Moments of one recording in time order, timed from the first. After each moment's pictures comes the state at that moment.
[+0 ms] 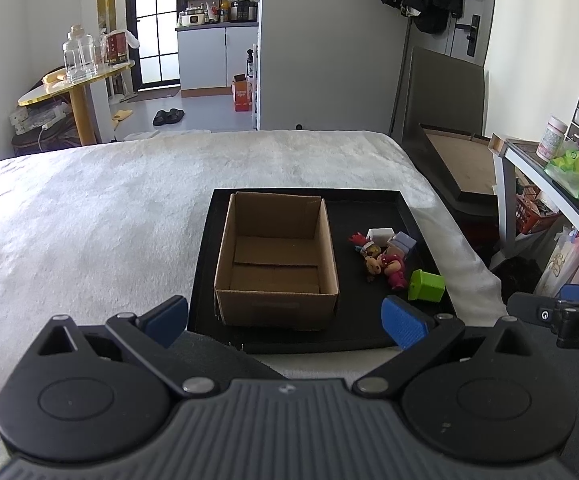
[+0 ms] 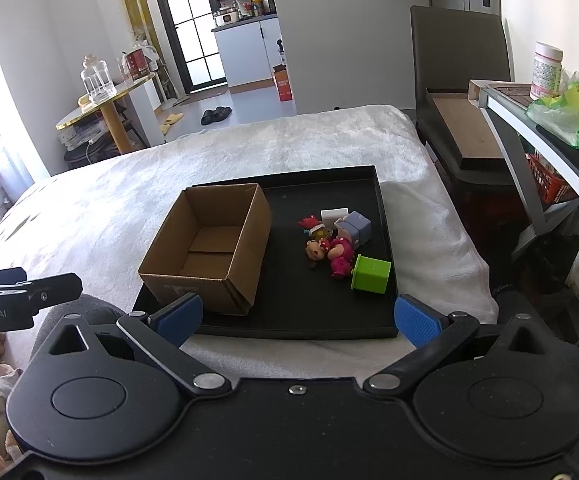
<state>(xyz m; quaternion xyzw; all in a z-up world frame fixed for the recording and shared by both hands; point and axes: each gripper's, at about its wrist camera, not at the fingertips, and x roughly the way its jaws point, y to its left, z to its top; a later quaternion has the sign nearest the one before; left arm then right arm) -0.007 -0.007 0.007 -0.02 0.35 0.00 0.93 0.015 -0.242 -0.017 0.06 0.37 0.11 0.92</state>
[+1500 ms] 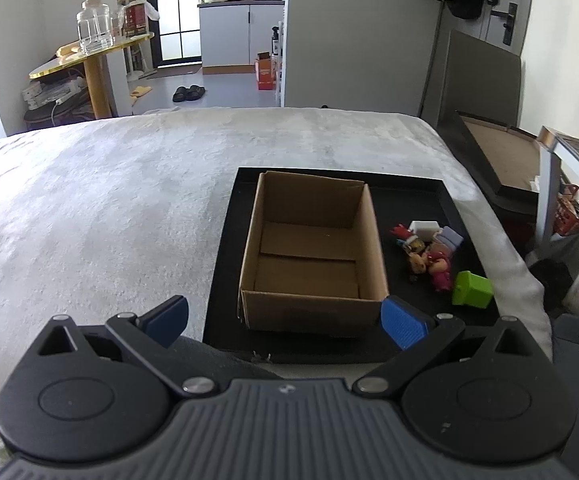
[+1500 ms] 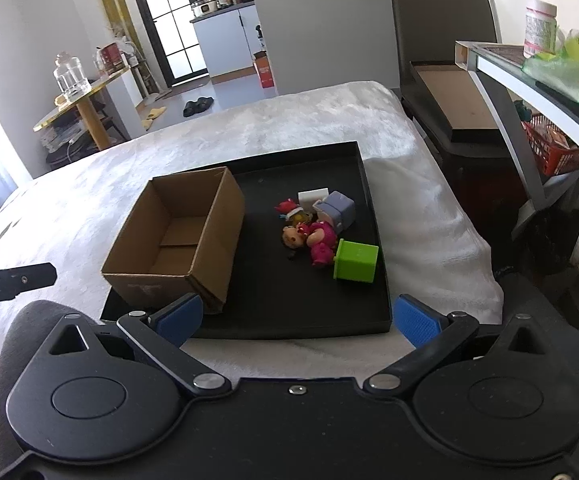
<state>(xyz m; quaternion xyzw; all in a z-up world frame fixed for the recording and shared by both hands) 0.047 0.026 -0.033 -0.03 0.38 0.04 0.92 0.049 -0.255 -0.060 0.07 0.39 0.09 0.91</state>
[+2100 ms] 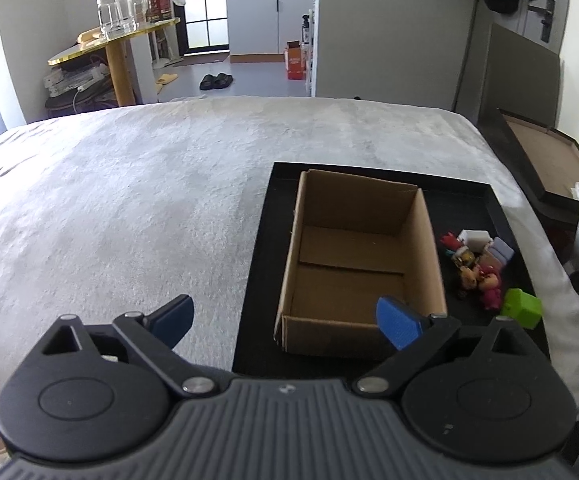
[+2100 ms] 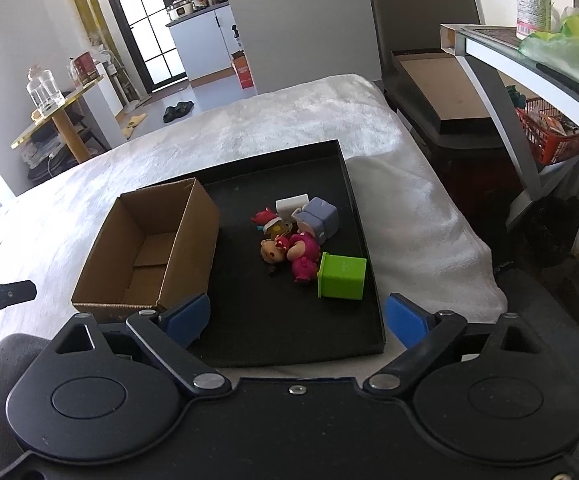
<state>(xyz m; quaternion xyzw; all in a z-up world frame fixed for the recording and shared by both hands) 0.096 0.052 -0.054 -0.03 0.40 0.08 0.91 0.088 -0.263 -0.077 0.10 0.40 0.07 0.91</state>
